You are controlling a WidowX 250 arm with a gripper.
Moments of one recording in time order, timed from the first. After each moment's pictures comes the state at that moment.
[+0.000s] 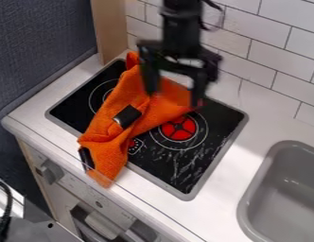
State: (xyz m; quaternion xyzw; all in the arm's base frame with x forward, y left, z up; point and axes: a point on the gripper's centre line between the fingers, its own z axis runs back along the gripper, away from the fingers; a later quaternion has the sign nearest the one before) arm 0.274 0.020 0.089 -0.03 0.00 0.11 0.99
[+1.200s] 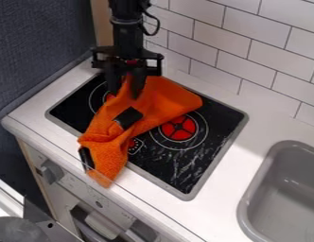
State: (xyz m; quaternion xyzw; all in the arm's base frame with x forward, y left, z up) arm 0.286 0.099 0.034 -0.02 0.07 0.21 0.98
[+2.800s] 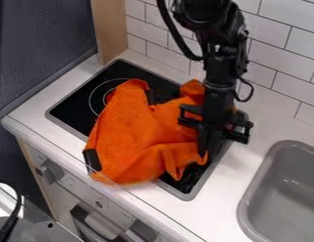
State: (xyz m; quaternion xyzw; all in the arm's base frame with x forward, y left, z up) arm 0.295 -0.059 -0.019 -0.06 0.10 0.05 0.99
